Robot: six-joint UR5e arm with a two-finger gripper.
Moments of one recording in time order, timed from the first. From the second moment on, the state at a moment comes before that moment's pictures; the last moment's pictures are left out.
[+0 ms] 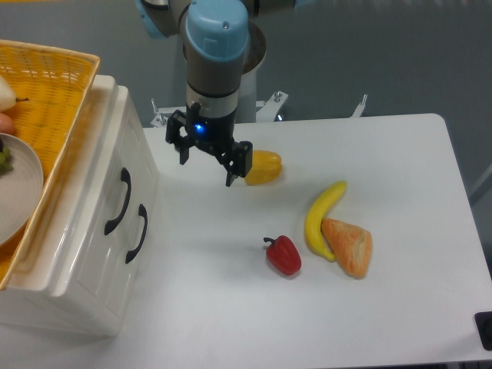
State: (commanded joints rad) arm 2.33 -1.65 -1.66 -1.26 1.38 0.63
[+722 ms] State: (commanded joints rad) arm 2.27 -1.73 -1.63 -1.27 1.35 0.32
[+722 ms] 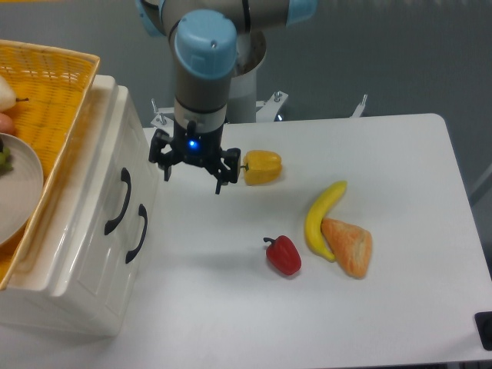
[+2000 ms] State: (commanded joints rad) arm 2.25 -1.78 -1.62 -1.27 1.21 0.24
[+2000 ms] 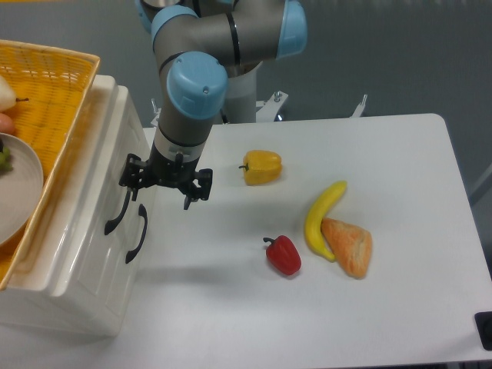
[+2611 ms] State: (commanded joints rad) arm 2.23 -1.77 -1.62 -1.30 1.24 0.20
